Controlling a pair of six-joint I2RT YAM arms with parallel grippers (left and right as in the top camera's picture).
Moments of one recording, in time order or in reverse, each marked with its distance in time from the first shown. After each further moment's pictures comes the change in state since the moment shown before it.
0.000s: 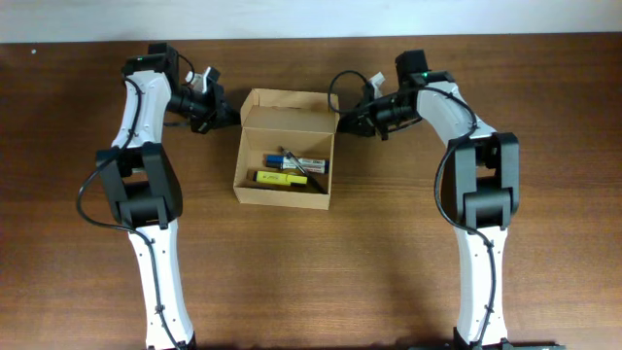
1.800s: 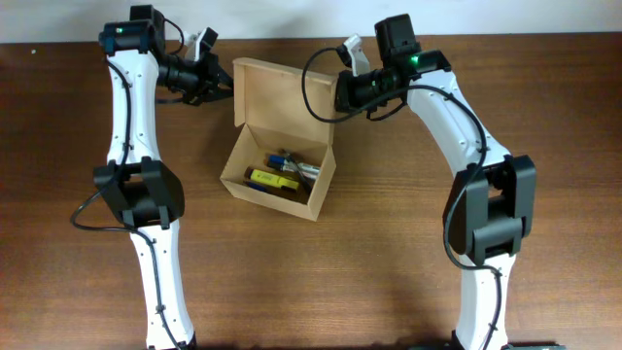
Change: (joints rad) left arm -0.018 0.000 0.404 -0.319 0.075 0.179; right arm 0.134 -0.275 -0.003 0.008 0.232 -0.253
